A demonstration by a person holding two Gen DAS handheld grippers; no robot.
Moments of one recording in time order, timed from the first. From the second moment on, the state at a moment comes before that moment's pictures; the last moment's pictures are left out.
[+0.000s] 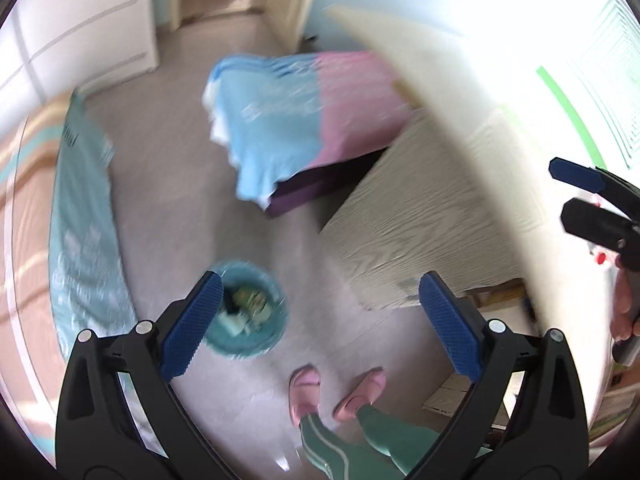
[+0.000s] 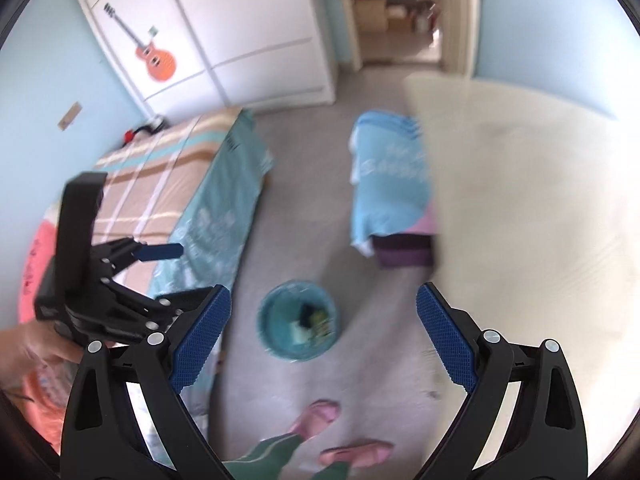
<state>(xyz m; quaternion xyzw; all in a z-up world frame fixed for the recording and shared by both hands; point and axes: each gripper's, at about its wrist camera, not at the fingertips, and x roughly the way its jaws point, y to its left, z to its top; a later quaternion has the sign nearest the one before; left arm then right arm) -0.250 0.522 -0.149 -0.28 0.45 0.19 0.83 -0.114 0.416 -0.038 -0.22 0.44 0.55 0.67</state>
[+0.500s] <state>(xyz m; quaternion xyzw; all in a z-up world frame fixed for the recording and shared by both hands) -0.093 0.348 -0.081 -0.07 0.43 0.00 0.90 -0.022 0.204 -0.006 -0.16 0.46 0.40 0.78</state>
